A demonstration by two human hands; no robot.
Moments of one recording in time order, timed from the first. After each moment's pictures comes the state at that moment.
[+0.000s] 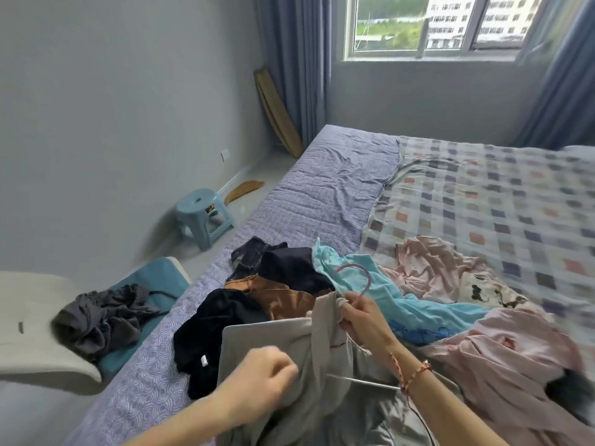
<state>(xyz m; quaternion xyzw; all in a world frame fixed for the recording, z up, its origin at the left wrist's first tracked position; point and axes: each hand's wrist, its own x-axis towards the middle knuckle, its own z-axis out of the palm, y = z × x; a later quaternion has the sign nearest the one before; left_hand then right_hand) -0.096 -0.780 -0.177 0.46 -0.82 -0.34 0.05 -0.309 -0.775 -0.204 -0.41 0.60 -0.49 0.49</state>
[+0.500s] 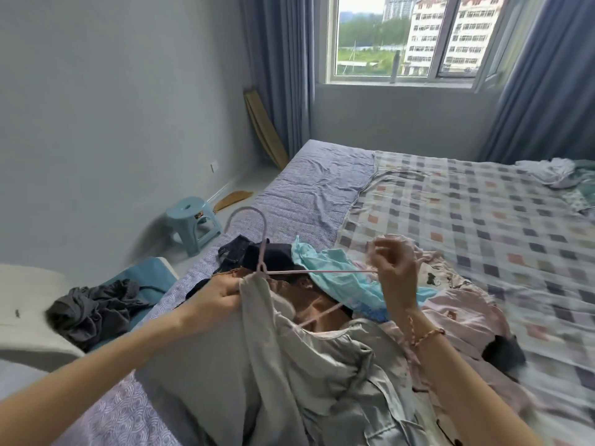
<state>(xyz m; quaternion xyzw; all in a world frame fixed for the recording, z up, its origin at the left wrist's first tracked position) -0.081 -0.749 -0.098 0.37 -0.80 -0.44 0.18 -0.358 -0.678 -0.126 -0.33 0.63 -0.67 0.19</state>
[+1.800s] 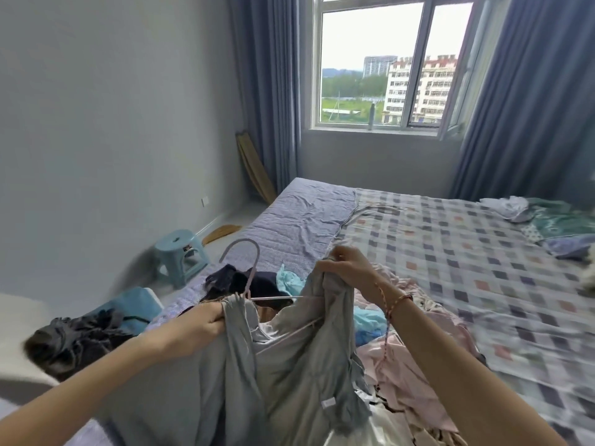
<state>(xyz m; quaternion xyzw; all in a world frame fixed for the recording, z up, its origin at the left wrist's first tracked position) -0.078 -0.696 -0.058 0.37 -0.87 -0.31 0.07 -0.361 -0.669 -0.060 -0.52 0.65 -0.46 0.32</state>
